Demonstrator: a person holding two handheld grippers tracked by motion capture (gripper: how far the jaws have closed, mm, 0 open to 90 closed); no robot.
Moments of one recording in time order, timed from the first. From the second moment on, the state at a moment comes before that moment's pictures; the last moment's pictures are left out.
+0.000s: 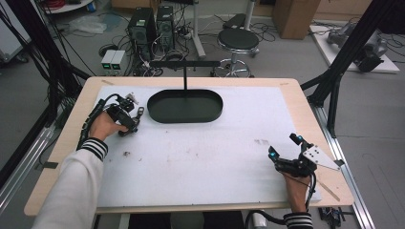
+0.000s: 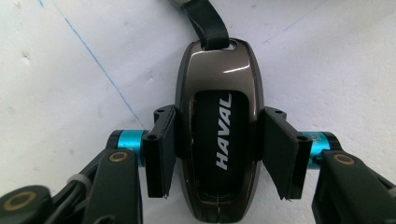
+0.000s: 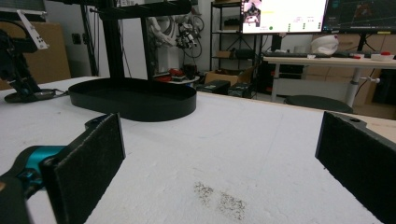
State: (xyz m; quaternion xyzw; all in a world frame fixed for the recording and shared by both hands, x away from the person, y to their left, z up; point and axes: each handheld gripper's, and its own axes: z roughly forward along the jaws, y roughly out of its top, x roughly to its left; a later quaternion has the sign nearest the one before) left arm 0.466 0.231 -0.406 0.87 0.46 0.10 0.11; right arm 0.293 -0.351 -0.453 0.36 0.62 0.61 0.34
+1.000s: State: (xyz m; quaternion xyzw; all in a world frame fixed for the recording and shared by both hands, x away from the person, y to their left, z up) left arm 0.445 0.238 -0.321 0.81 0.43 0.19 0.35; right arm 0.293 -0.351 -0.453 0.36 0.62 0.61 0.34
